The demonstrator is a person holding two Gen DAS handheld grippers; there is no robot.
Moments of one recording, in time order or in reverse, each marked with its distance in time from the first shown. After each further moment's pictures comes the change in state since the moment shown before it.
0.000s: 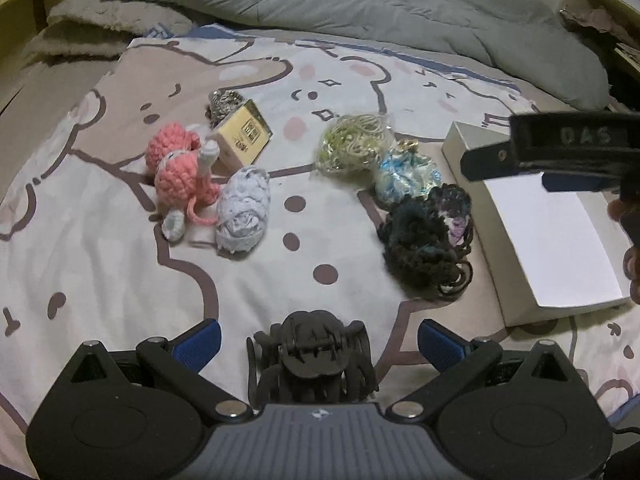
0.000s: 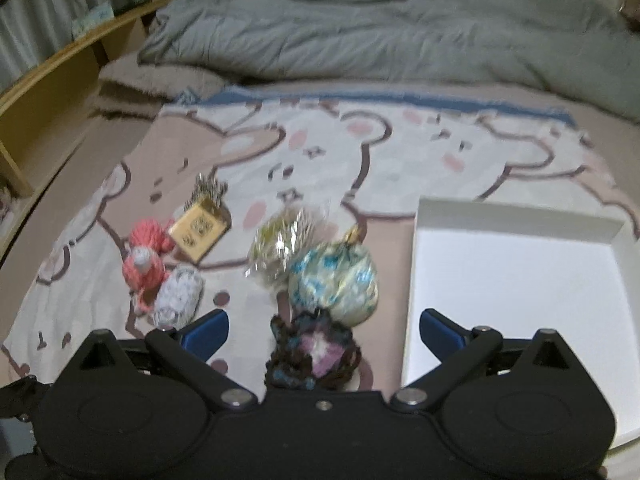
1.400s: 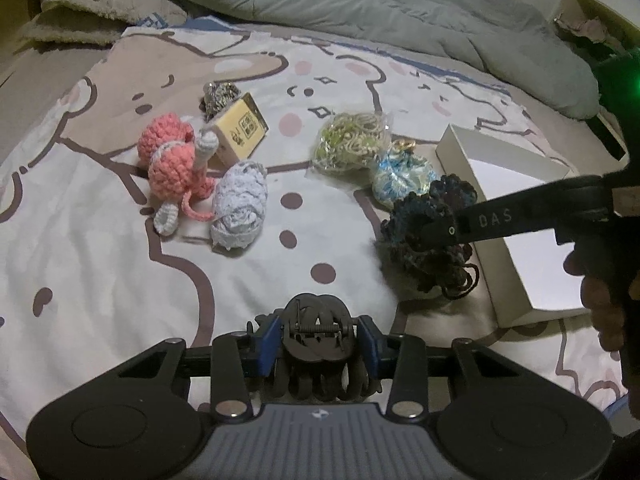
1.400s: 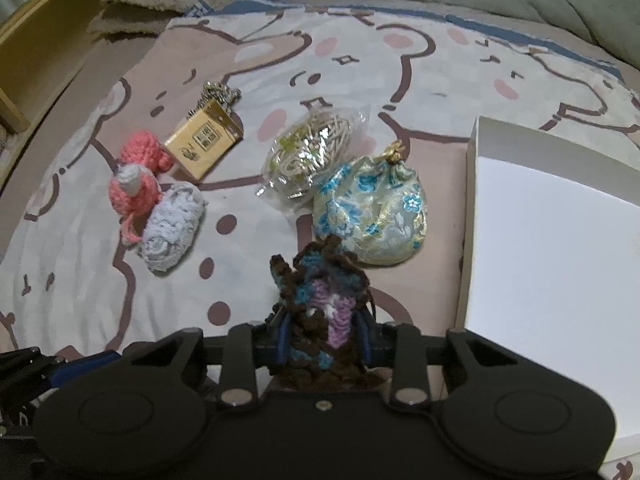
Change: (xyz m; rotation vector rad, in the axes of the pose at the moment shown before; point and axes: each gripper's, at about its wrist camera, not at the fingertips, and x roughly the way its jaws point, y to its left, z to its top) left arm 0.002 0.015 0.002 -0.017 -0.002 -0.064; right arm 0.056 0.018 -0.013 -0.058 0.210 0.032
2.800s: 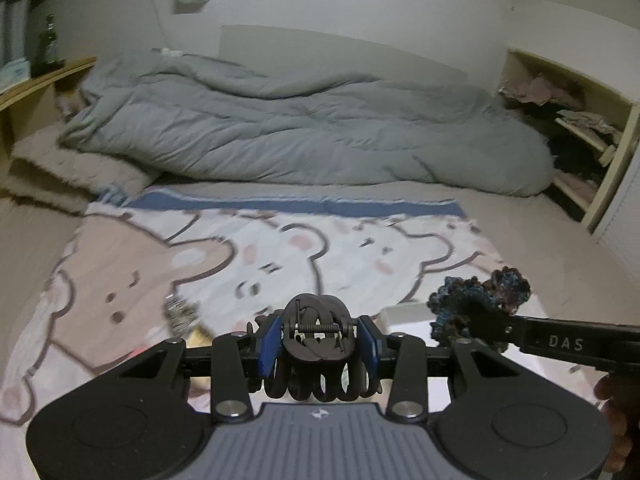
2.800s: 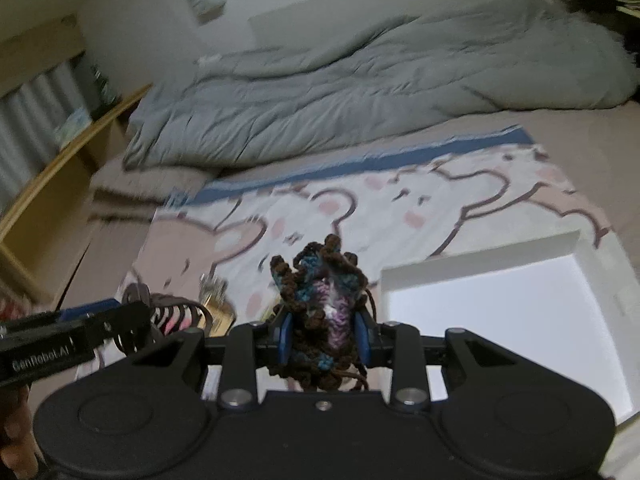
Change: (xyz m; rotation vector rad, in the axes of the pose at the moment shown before) left arm -0.079 -0.073 0.138 0.130 -0.303 -0.057; right arm -0.148 -0.063 0.015 0.269 -0.409 -0.003
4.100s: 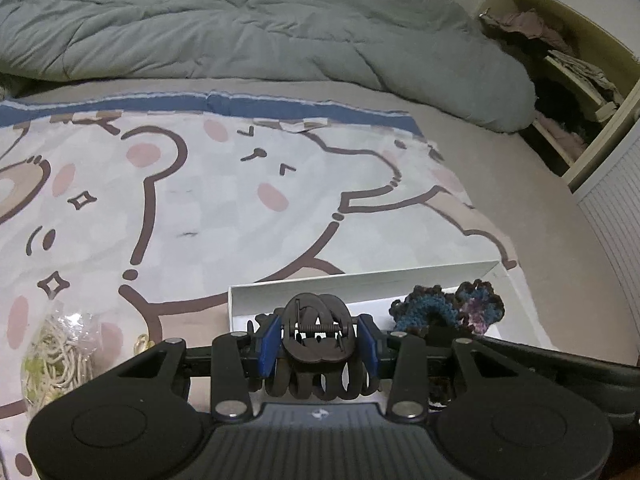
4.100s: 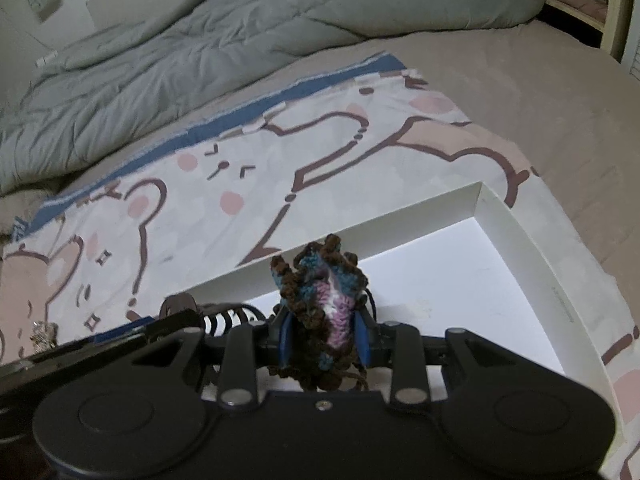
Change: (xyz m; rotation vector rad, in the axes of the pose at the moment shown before) left arm 0.236 -0.104 -0.013 -0.056 0.260 -0.182; right arm 0.128 -0.151 0.021 0.187 0.156 -0.298
